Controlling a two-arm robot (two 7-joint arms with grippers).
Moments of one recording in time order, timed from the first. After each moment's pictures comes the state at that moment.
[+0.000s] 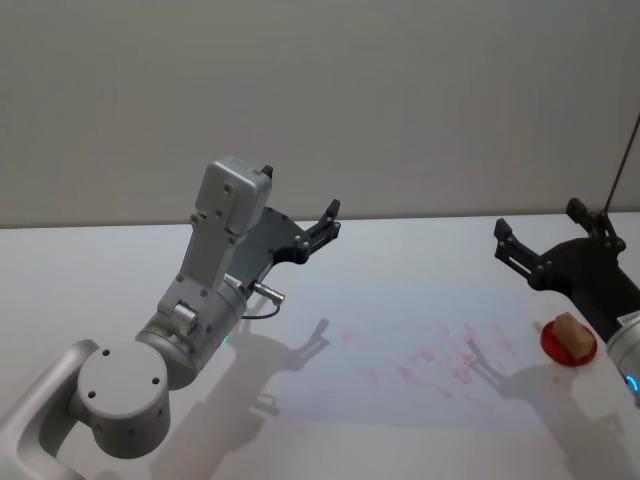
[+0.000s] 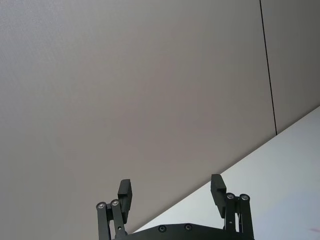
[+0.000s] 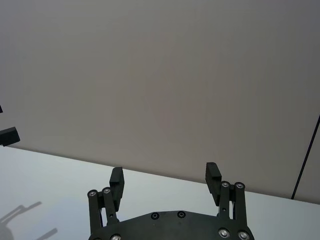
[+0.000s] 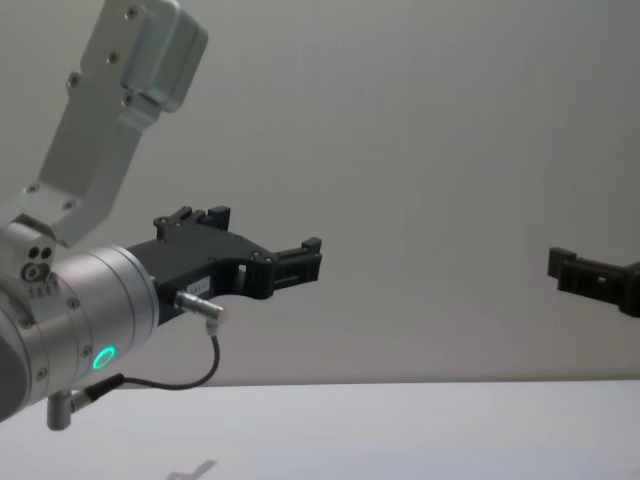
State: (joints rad) left arm -0.24 0.38 0.45 -1.63 -0.20 0.01 -0.01; right arm -0.02 0.34 -0.22 -1.77 0.29 0.03 0.07
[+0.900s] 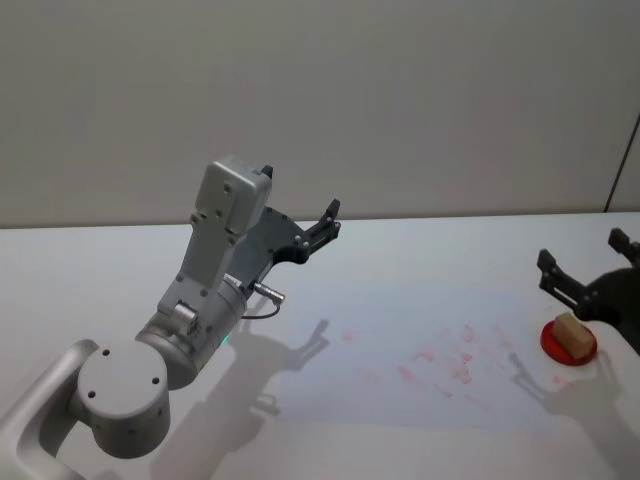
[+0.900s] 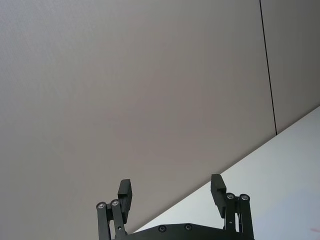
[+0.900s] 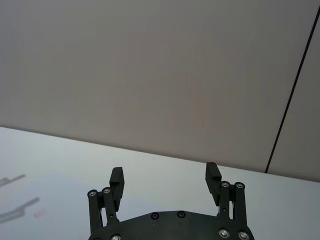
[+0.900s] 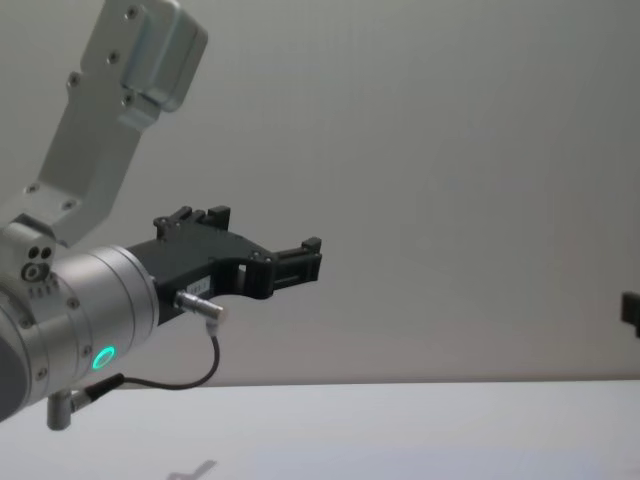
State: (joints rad) left arm -0.24 0.38 0.45 -1.63 -0.20 0.01 -0.01; right arm -0.10 0.43 -0.16 -1.79 0.35 0.02 0.09
